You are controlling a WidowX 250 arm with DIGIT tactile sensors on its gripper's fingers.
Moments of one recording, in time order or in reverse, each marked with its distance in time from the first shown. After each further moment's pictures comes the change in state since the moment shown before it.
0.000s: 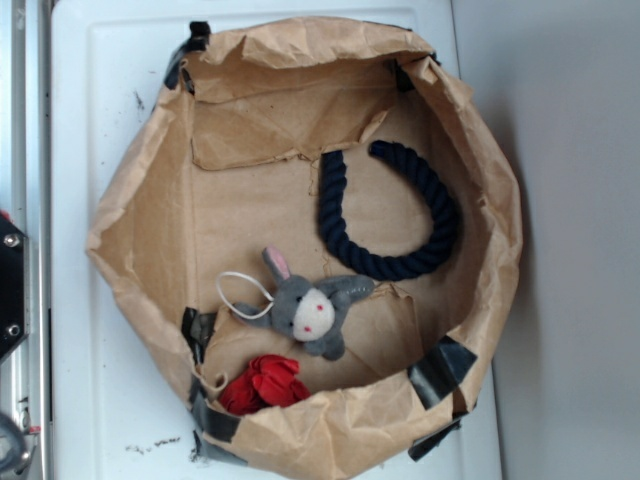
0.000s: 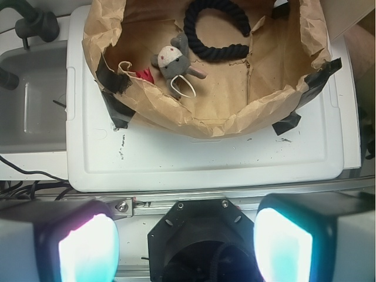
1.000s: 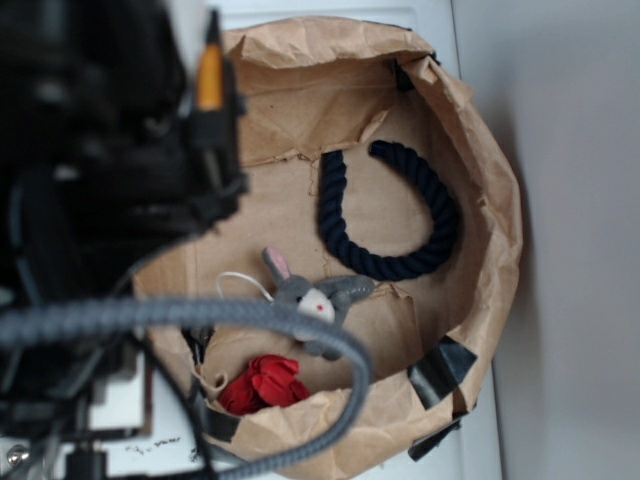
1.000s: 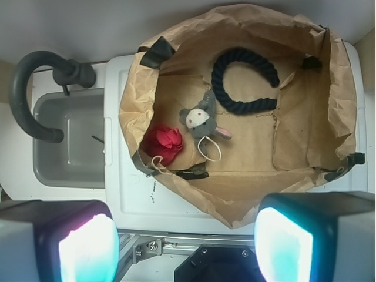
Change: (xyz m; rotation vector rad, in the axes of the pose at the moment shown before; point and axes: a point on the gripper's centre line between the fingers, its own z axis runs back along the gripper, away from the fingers) arm 0.083 0.000 0.021 -0.132 0.030 -0.016
